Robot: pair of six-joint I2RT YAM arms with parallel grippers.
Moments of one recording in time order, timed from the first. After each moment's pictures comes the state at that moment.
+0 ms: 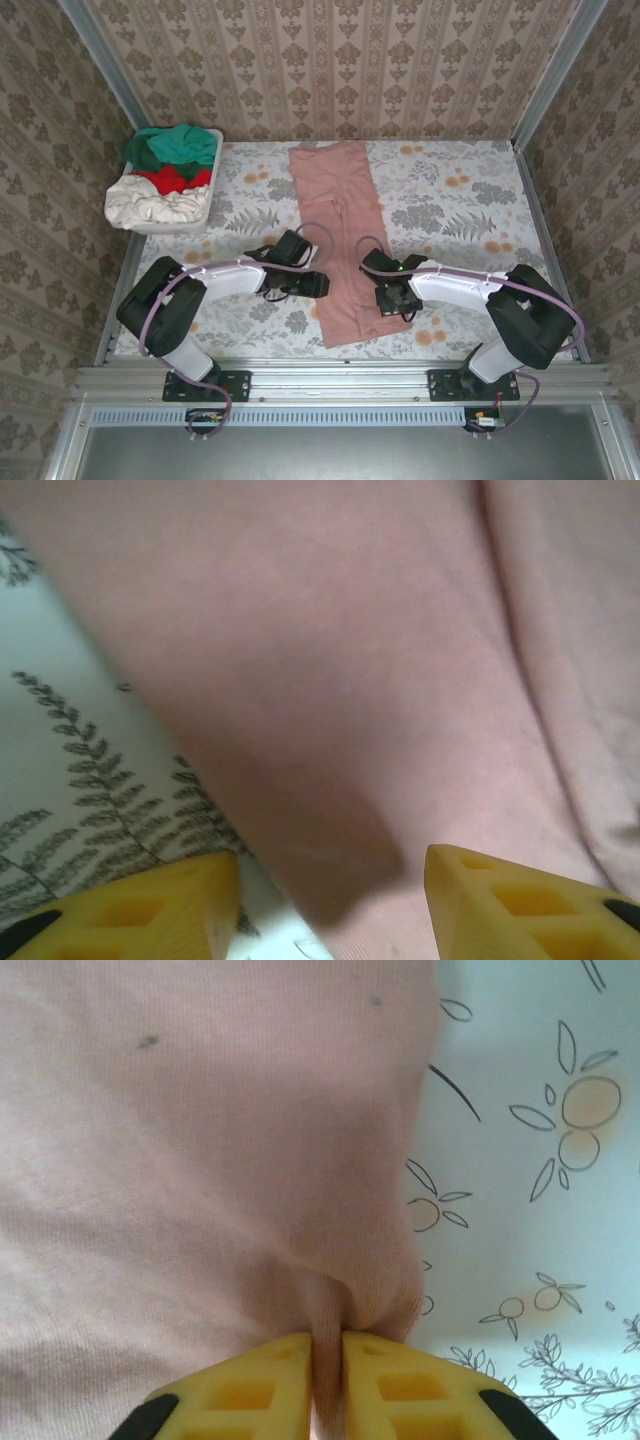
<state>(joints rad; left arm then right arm) -0.76 1.61 0.76 -0.22 0.27 -0.49 0.74 1.52 0.78 -0.73 0.18 0.68</state>
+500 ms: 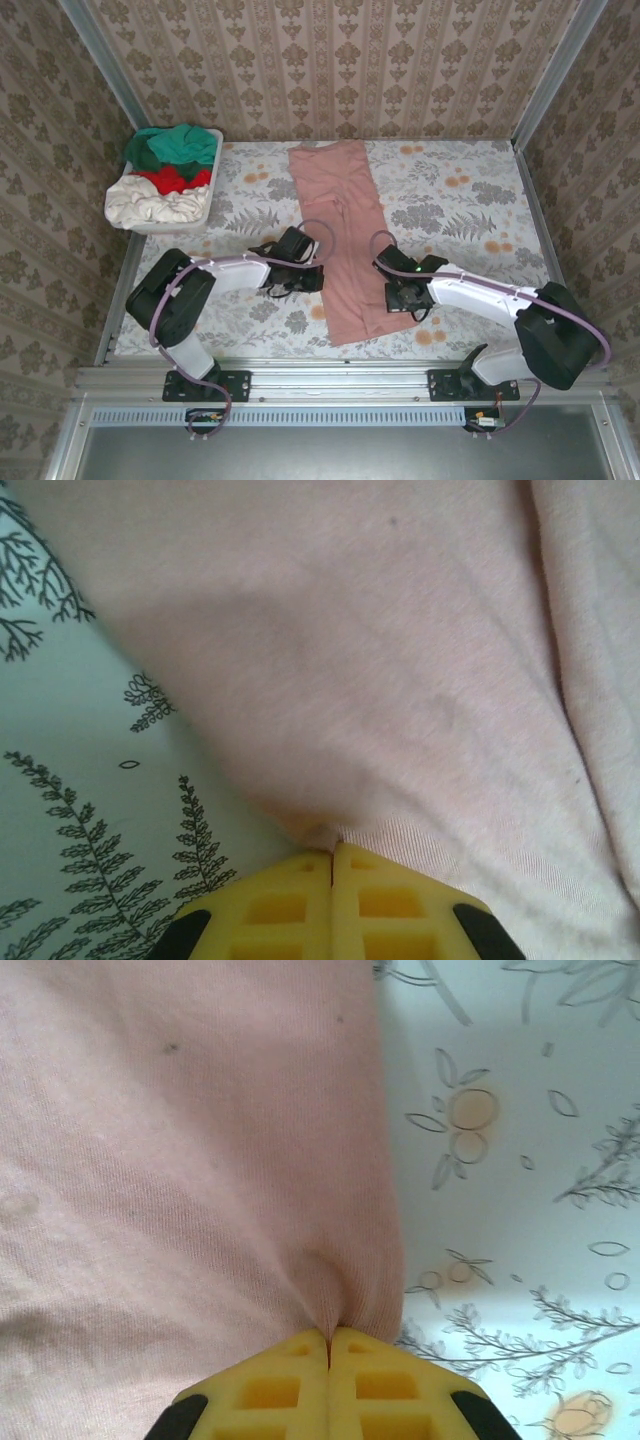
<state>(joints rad) -0.73 1.67 0.80 -0.19 0.30 -0.50 0.68 1.36 0.73 -0.76 0.18 0.68</state>
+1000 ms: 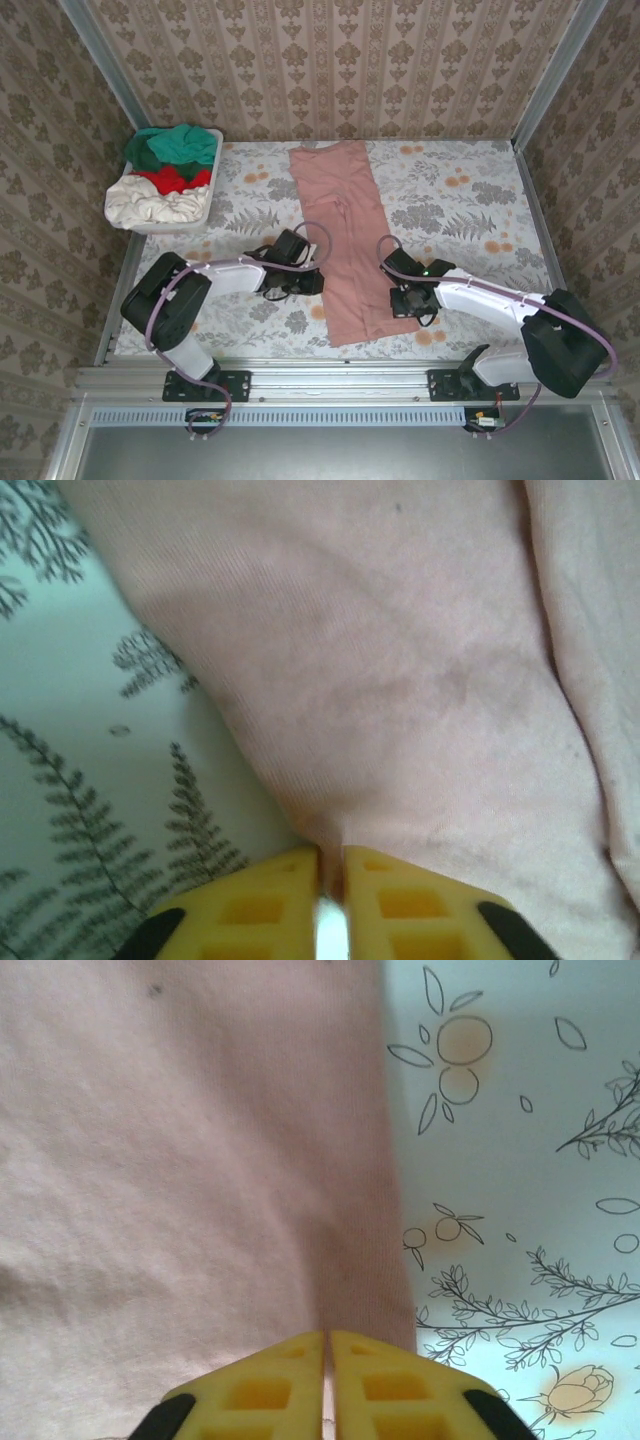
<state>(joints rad) -0.73 1.63 0.74 -0.15 0.33 -0.51 0.66 1.32 0.68 -0.75 0.11 0.65</state>
